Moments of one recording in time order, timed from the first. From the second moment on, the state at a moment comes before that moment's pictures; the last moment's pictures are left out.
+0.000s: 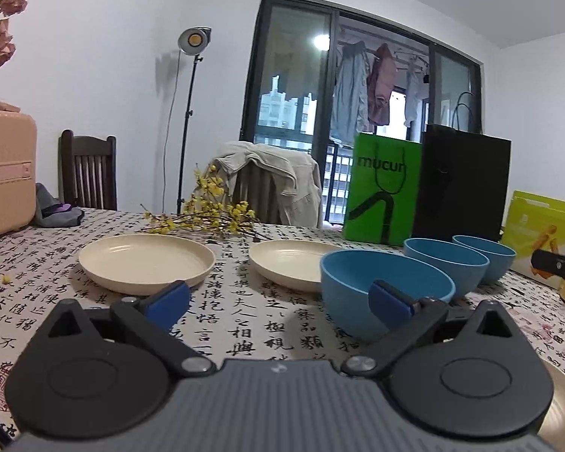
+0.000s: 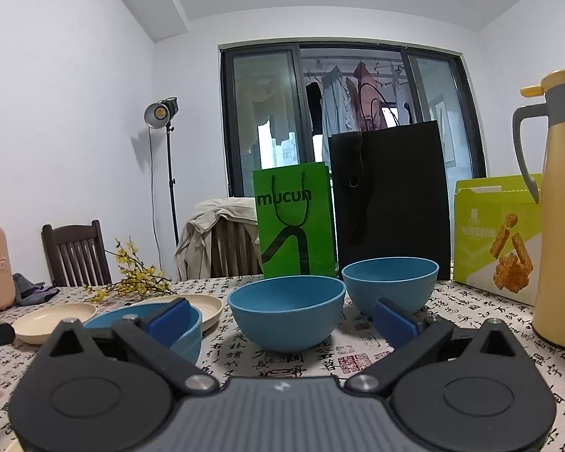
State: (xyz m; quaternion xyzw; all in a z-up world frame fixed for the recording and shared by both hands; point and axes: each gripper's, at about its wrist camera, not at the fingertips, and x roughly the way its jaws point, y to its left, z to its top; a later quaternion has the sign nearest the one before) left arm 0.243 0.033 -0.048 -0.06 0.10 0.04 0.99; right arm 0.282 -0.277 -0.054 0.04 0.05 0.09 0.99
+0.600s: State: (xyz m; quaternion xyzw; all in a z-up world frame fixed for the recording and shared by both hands) left arm 0.240 0.037 -0.048 -0.04 0.07 0.08 0.99; right arm 0.272 -0.275 -0.062 0.03 0.02 0.09 1.00
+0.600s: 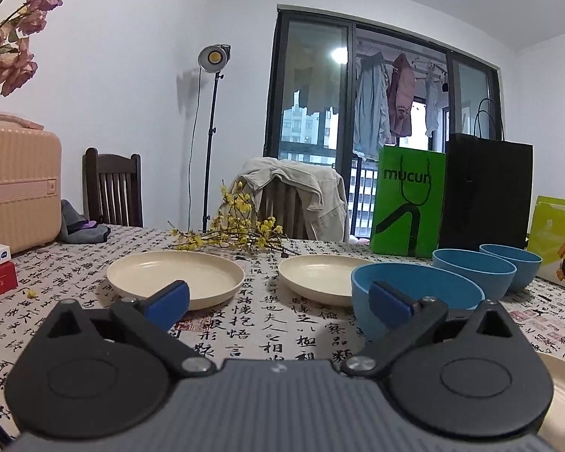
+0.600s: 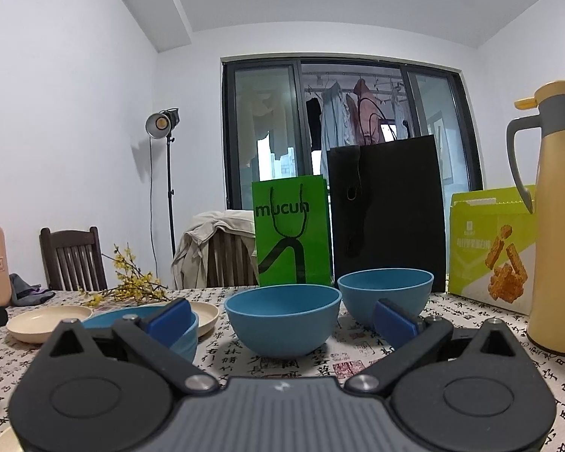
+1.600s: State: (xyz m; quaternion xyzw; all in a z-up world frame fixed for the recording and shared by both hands) left arm 0.229 0.036 -0.048 -0.04 0.04 0.09 0.99; right arm 0.273 -0.272 -0.060 0.02 0.02 0.10 0.99
